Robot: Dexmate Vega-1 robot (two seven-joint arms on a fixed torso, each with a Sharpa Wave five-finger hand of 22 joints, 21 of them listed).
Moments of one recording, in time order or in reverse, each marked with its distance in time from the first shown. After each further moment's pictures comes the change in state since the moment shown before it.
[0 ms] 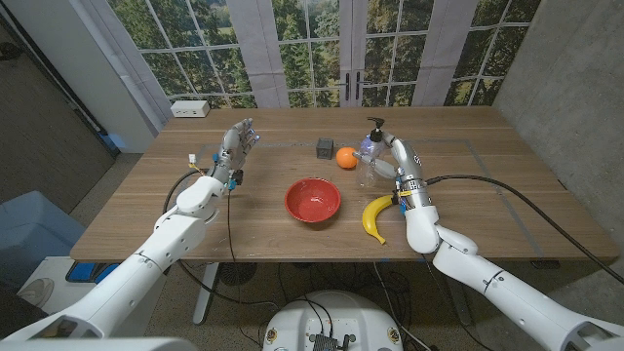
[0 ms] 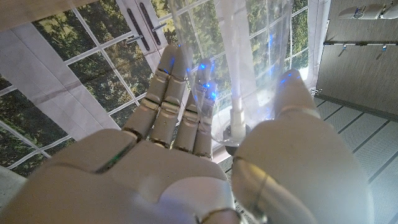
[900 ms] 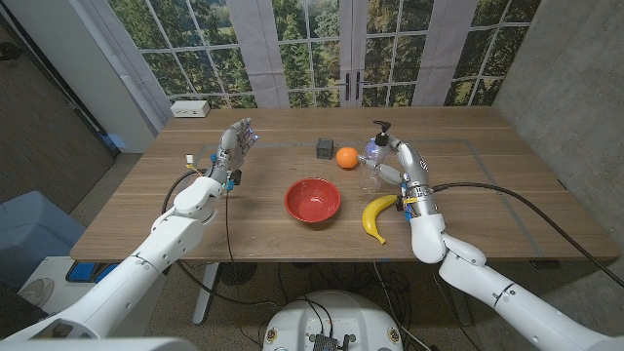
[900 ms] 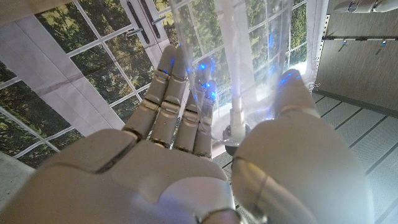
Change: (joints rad) left arm 0.011 0.007 -0.009 -0.013 -0.007 -0.003 -0.002; left_hand 0.000 0.000 0.000 0.000 0.000 0.000 0.000 0.000 0.000 0.000 0.000 0.000 0.000 0.005 0.005 0.000 0.000 0.000 0.000 0.000 0.000; right arm -0.082 -0.022 0.043 -0.082 -0.019 -0.004 -0.019; right_hand 0.000 0.000 0.000 0.000 0.000 0.000 0.000 0.008 0.000 0.005 0.005 -0.012 0.006 0.009 -0.005 -0.026 0.015 -0.020 0.002 0.035 -0.014
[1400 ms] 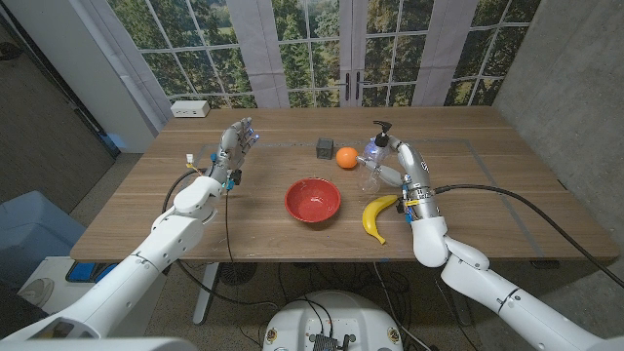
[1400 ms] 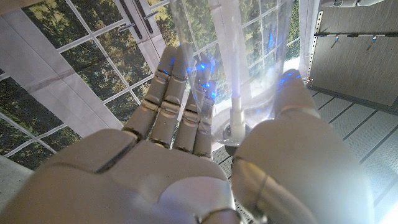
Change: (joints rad) left arm -0.006 -0.001 0.002 0.007 -0.002 -0.003 -0.012; left_hand 0.000 0.000 0.000 0.000 0.000 0.000 0.000 0.000 0.000 0.000 0.000 0.000 0.000 0.000 0.000 0.000 0.000 0.004 -0.004 0.000 0.000; right arm -0.034 -0.011 0.017 -0.046 -0.017 0.014 0.000; right_hand 0.000 0.000 0.000 0.000 0.000 0.000 0.000 0.000 0.000 0.000 0.000 -0.004 0.008 0.004 0.003 -0.016 0.012 -0.002 -0.001 0.015 -0.005
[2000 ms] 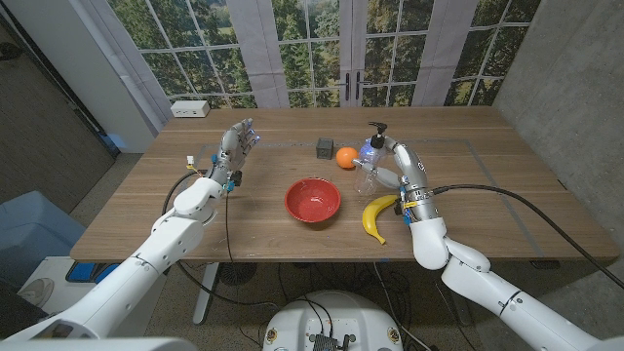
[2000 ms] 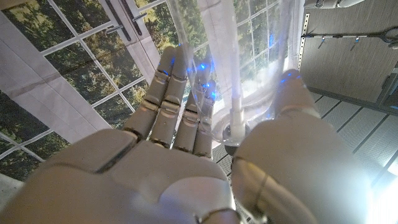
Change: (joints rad) left arm 0.012 0.003 0.000 -0.006 -0.004 -0.008 -0.008; left_hand 0.000 0.000 0.000 0.000 0.000 0.000 0.000 0.000 0.000 0.000 0.000 0.000 0.000 0.000 0.000 0.000 0.000 0.004 0.004 0.000 0.000; right arm -0.012 -0.002 0.002 -0.024 -0.011 0.026 0.032; right_hand 0.000 0.000 0.000 0.000 0.000 0.007 -0.004 0.000 0.000 0.011 0.000 -0.008 0.001 0.011 -0.004 -0.015 0.005 -0.011 0.000 0.020 -0.009
